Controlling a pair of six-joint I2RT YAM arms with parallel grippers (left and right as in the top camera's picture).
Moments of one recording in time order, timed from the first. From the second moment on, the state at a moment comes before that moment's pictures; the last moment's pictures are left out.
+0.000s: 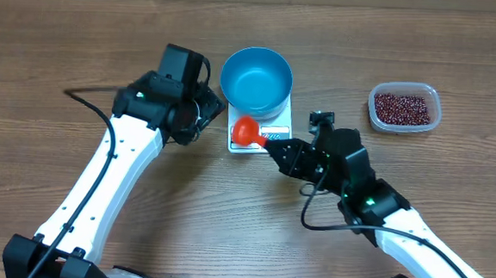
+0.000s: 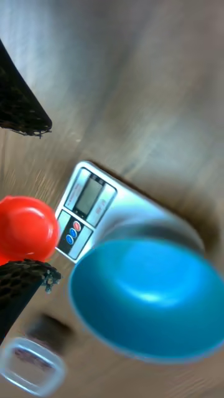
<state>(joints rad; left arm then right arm) -0.30 1.53 1.34 -0.90 0.09 -0.98 0.53 1.20 0.66 -0.02 -0.36 0.90</state>
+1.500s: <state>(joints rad) -0.30 1.41 1.48 -0.93 0.45 -0.15 0.35 0.84 0.99 -0.93 -0.30 0.63</state>
